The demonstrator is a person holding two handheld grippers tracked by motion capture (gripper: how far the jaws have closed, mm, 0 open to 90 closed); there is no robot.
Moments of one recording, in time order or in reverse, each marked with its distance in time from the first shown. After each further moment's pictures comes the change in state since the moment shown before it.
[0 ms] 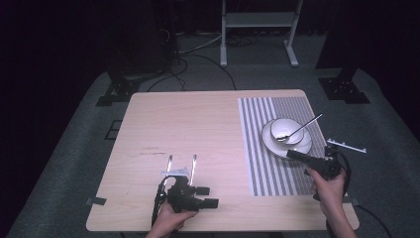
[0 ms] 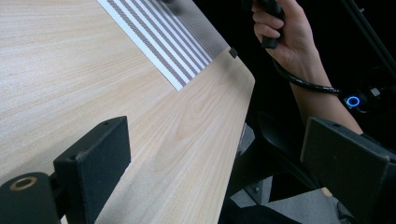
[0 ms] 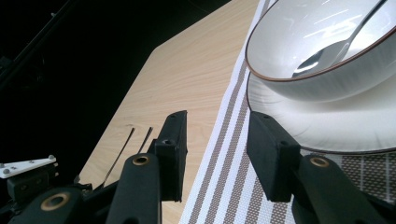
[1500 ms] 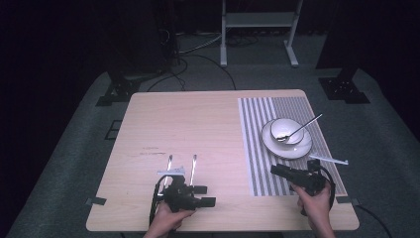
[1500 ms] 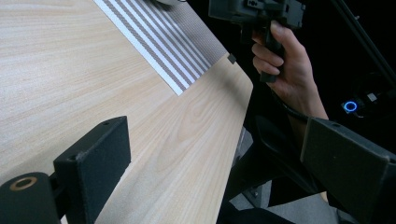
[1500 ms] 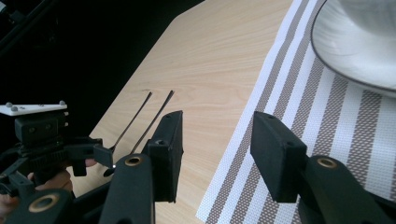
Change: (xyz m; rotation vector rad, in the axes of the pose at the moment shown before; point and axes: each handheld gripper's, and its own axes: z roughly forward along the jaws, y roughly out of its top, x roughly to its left) left arm 0.001 0.000 -0.007 -0.021 -0.005 -0.003; right arm 0.029 -0.046 0.019 0.066 0.047 -0.103
